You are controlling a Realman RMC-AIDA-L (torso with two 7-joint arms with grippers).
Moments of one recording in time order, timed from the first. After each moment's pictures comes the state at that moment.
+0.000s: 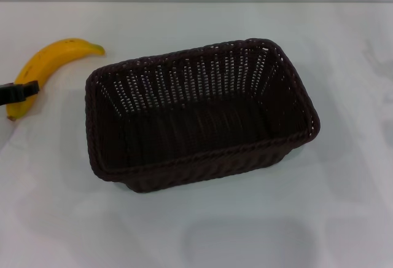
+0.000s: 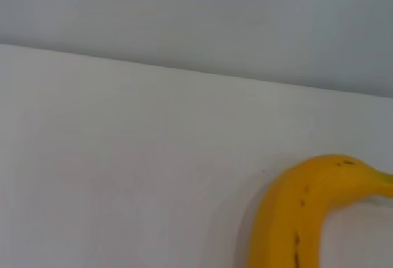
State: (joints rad) left arm -0.38 -2.07 0.92 0.86 -0.94 -0.73 0.96; right arm 0.07 1.99 -1.83 -1.10 -2.64 0.68 2.83
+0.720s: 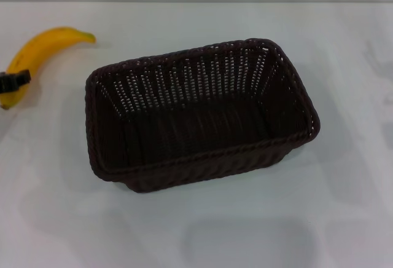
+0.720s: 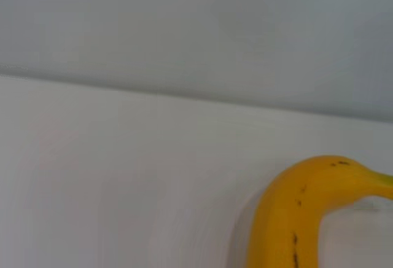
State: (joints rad) left arm -0.38 -2.07 0.92 0.88 -0.95 -0.70 0.96; right arm 0.06 2.00 -1.83 -1.11 -2.65 0.69 2.83
